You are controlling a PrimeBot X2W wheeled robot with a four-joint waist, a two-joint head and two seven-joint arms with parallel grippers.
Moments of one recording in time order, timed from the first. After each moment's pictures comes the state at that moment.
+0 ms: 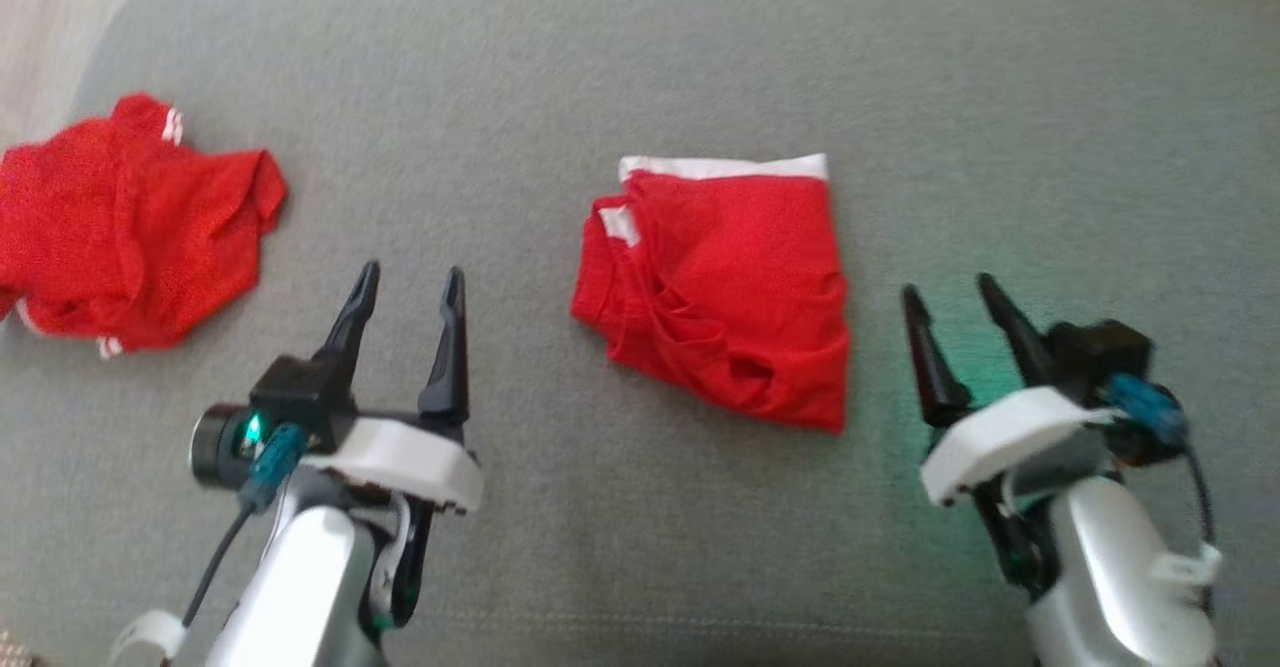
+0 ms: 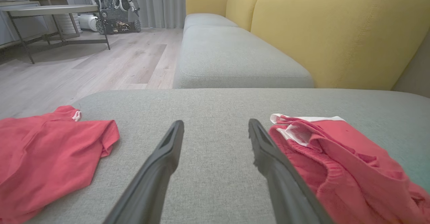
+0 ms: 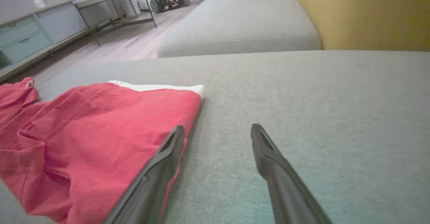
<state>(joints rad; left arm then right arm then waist) -0.20 0.15 -0.36 0.18 -0.26 0.16 -0.23 -0.20 -0.05 0.09 0.30 0.15 0.13 0.00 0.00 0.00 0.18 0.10</state>
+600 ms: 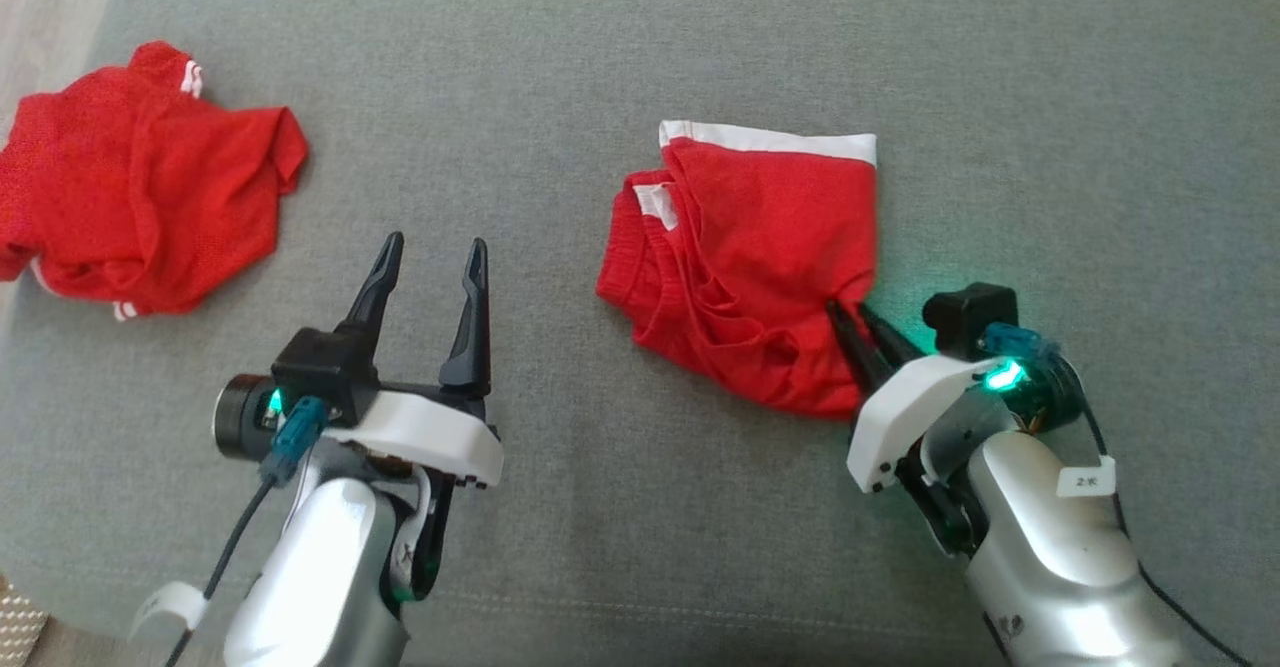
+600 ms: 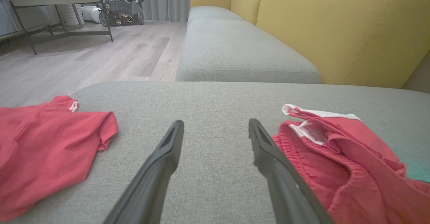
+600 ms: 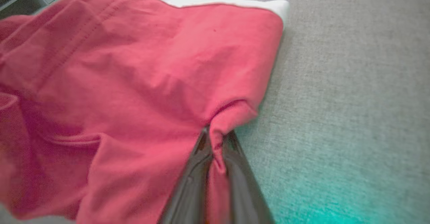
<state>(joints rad) -0.26 0.11 -0.37 0.23 -0.26 0.14 -0.25 -0.41 -0.07 0.32 0.63 0.26 0.13 0.05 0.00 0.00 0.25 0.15</state>
